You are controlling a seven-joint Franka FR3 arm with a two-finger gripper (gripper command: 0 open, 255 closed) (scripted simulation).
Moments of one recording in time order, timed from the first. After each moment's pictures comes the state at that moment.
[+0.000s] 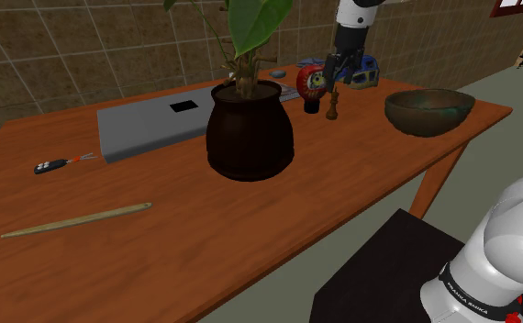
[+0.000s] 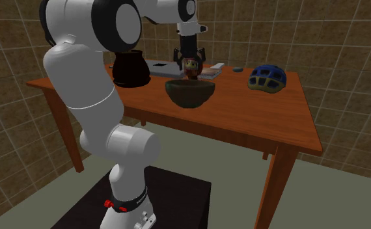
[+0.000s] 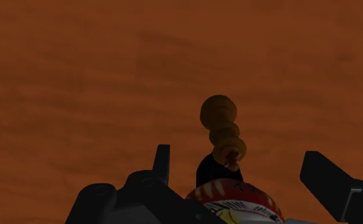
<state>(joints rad) 0.03 -0.33 -0.12 -1.97 -0.06 1.77 -0.13</state>
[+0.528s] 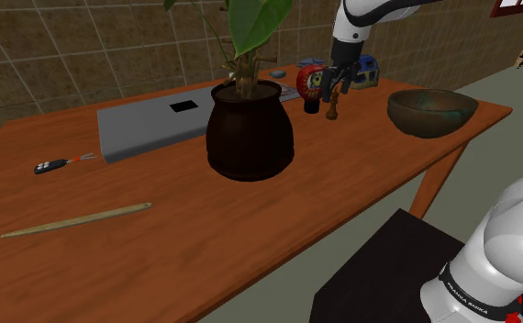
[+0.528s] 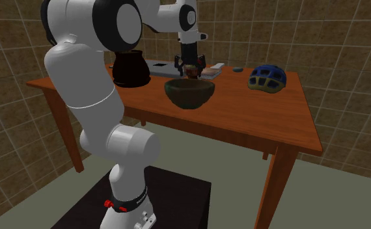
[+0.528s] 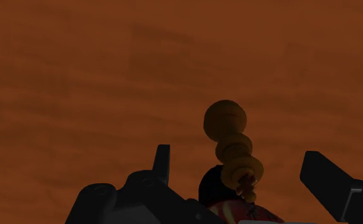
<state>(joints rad) 0.03 -0.32 -0.12 -2.05 -0.06 1.86 -0.13</state>
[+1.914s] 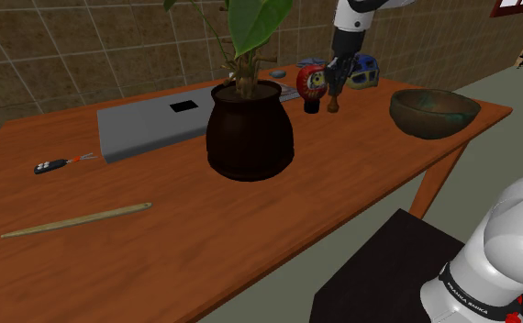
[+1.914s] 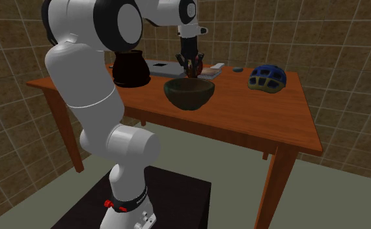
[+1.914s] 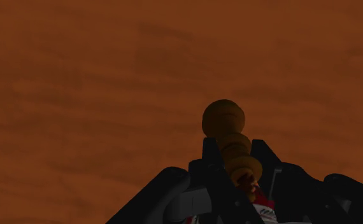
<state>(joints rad) 0.03 -0.31 -0.12 -1.98 -0.06 1.80 -0.13</state>
